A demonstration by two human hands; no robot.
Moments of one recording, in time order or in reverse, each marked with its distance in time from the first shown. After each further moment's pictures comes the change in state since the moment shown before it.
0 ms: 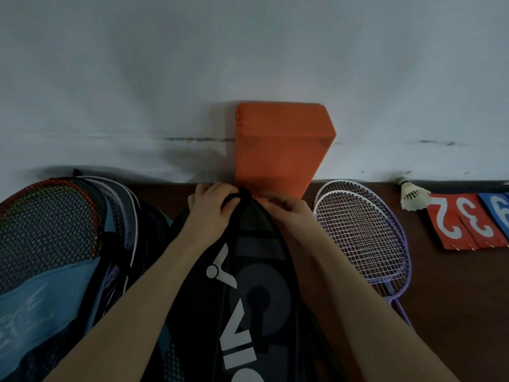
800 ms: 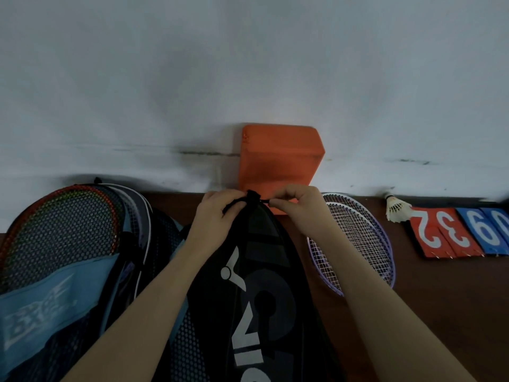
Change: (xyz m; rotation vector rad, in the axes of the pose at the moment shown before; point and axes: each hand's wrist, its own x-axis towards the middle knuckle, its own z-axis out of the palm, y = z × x) left_hand -0.023 0.020 -0.024 -0.235 0.152 0.103; right_hand -0.027 -0.067 -0.004 -0.452 0.111 -0.268
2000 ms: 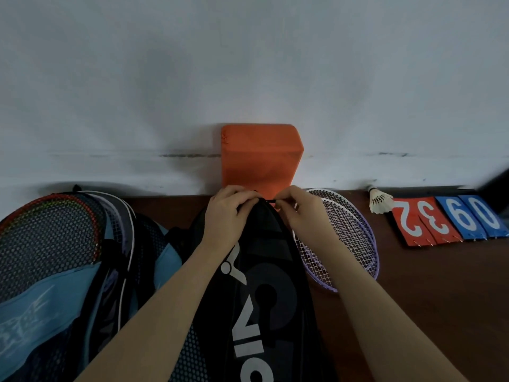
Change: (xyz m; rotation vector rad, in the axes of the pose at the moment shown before) left_hand 0.008 0.024 0.043 -0.049 0.065 0.118; right_hand -0.020 0.021 -0.020 -0.172 0.122 -0.066
